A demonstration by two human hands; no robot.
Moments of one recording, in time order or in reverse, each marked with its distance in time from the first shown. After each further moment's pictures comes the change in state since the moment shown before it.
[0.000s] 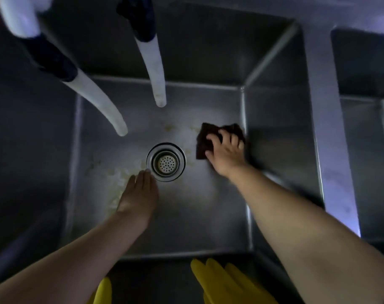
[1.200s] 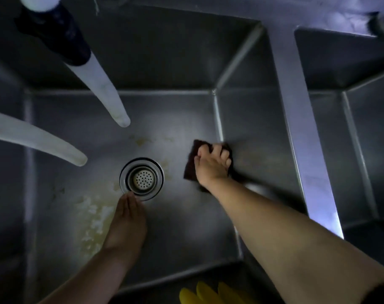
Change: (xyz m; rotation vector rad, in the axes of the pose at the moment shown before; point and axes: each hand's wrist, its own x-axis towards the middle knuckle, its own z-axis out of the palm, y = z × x) left_hand 0.020 0.025 0.021 0.028 0.193 0.124; right_hand -0.005 -0.001 0.007 0.140 0.014 0.379
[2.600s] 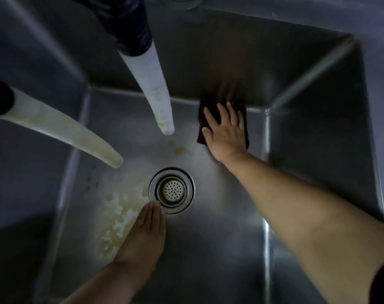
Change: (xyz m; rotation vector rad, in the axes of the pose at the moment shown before) left_hand 0.004 -0.005 0.001 -0.068 0.030 -0.004; right_hand 0.115 -0.078 -0.011 -0.186 0.227 -0.552
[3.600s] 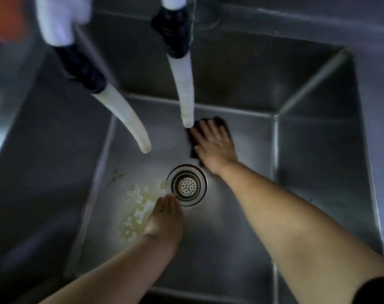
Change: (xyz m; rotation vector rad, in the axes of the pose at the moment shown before) left_hand -0.007 0.010 -0.034 -0.005 -0.180 -0.118; right_hand -0.033 -0.049 -0.009 0.037 -0.097 -0.294
